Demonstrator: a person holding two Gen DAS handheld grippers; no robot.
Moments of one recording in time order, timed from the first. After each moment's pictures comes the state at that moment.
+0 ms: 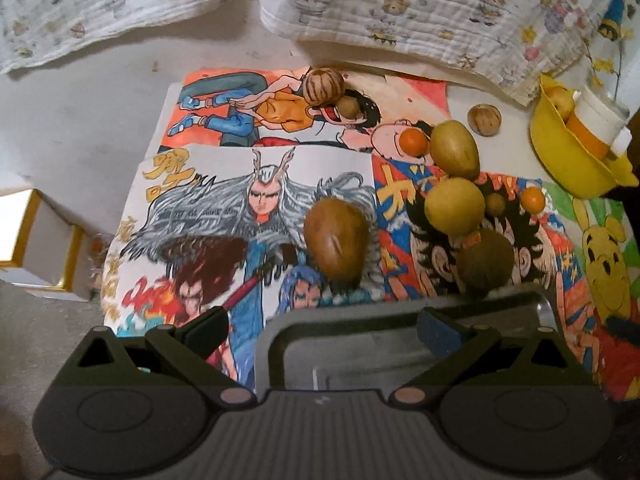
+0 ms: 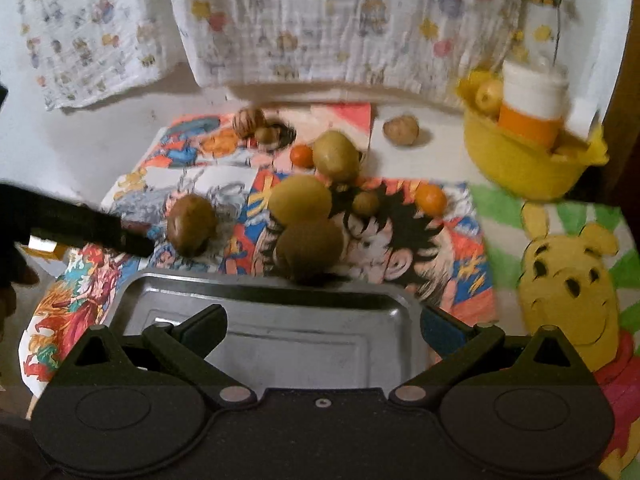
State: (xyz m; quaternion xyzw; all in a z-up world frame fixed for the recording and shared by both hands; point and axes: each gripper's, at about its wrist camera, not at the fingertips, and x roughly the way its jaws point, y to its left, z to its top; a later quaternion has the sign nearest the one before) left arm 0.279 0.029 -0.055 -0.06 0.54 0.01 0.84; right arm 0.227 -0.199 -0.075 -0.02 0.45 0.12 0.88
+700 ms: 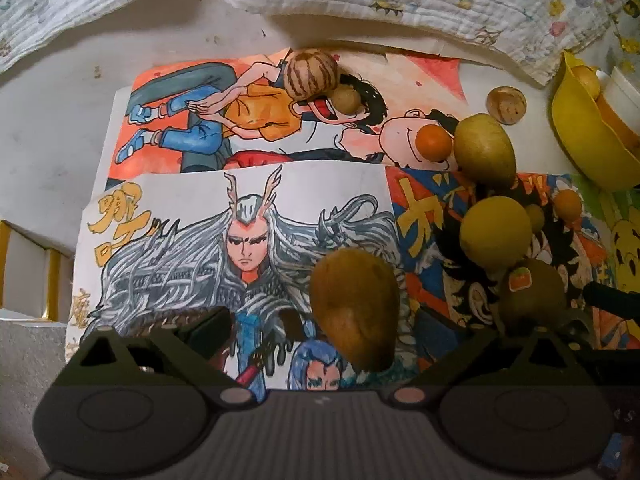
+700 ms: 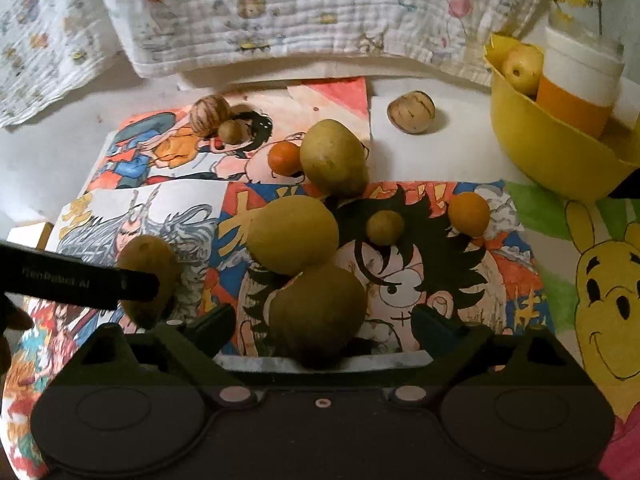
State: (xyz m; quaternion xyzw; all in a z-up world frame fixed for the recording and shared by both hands) left arm 0.356 0.042 -0.103 -0.04 0.58 -0.03 0.82; right arm 0.321 -0.160 -0.114 0.01 0.49 0.07 0.87
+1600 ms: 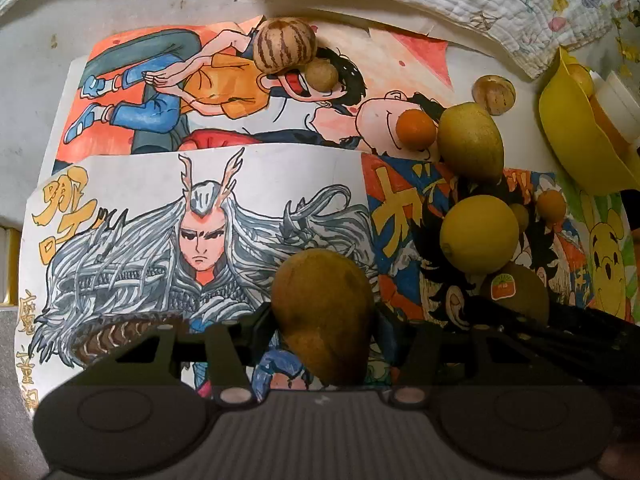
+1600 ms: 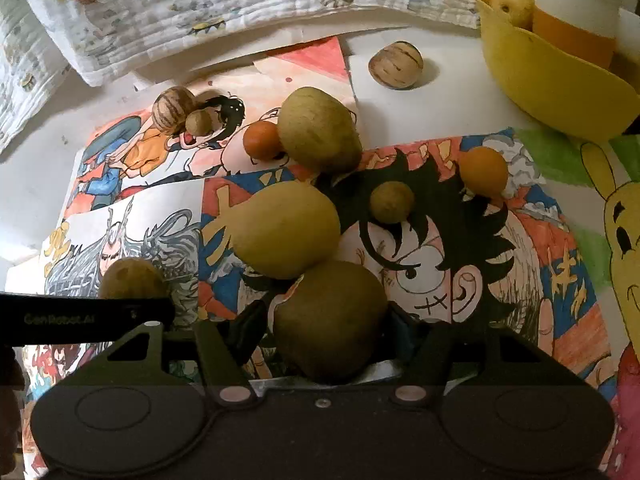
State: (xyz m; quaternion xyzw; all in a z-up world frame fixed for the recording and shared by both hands) left arm 0.375 0.044 -0.125 -0.08 0.61 -0.08 0.79; right arm 0.344 -0.156 -0.136 0.08 0.54 0.03 0.84
